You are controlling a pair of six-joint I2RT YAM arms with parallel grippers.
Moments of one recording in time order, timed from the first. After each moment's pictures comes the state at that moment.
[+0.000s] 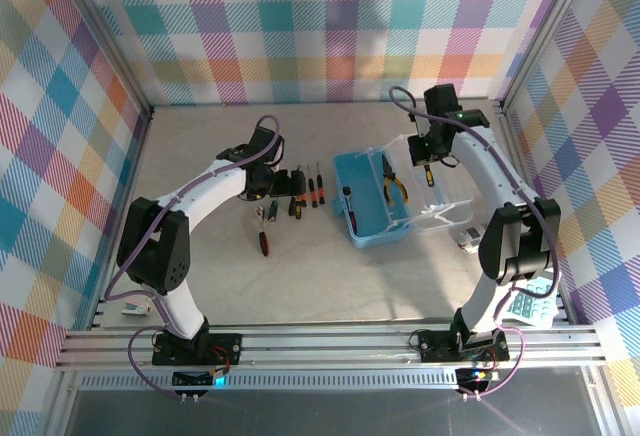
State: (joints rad) left arm -0.42 1.75 1.31 -0.67 0.07 -0.42; right arm 0.20 1.75 1.61 -0.95 0.03 -0.09
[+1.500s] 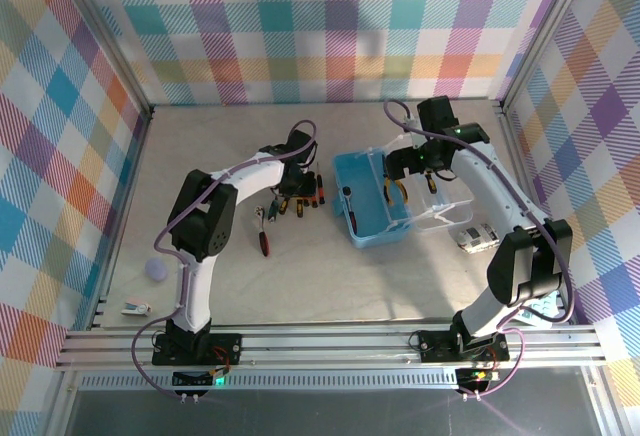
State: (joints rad) left arm -0.50 2.12 1.56 -0.62 0.02 -0.43; right arm 0.27 1.60 1.48 -0.94 0.01 -0.03
